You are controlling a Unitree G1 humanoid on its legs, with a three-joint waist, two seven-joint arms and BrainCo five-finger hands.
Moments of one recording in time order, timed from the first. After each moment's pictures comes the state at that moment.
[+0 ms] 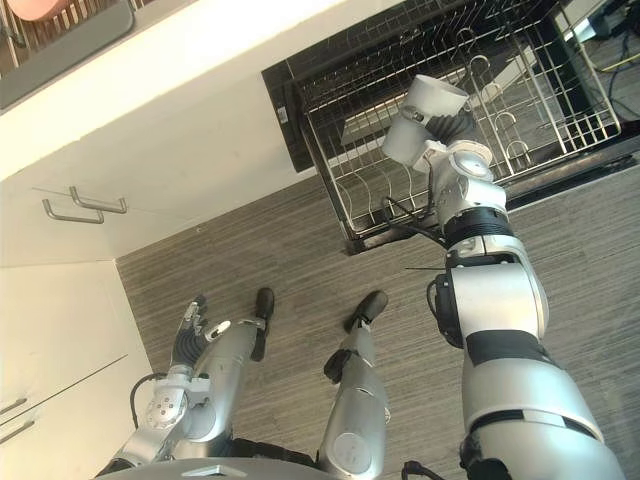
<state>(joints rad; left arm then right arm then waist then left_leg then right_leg) 0.07 0.14 -0.44 0.52 -0.23 -0.44 0.34 -1.19 -0.61 0.11 1.14 0.66 0.09 -0.06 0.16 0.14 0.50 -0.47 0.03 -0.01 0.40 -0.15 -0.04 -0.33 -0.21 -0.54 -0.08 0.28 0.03</state>
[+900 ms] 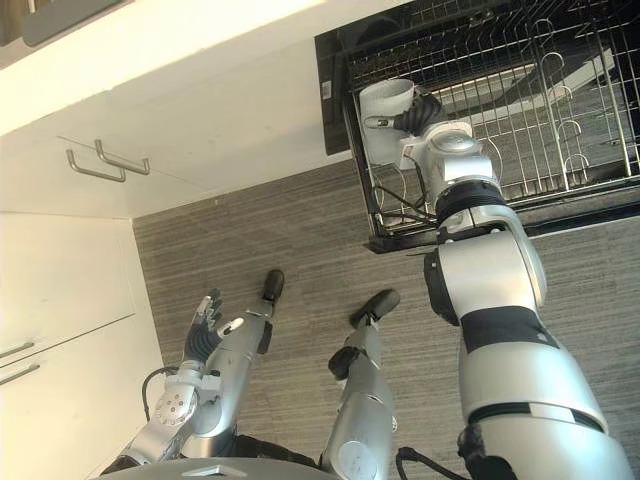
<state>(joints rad) 0.07 0.14 -0.51 0.44 -0.23 -0.41 0.36 -1.35 -0.59 0.29 1.28 0.42 0.09 0.13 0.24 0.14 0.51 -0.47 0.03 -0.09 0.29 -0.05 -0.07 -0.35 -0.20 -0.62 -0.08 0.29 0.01</state>
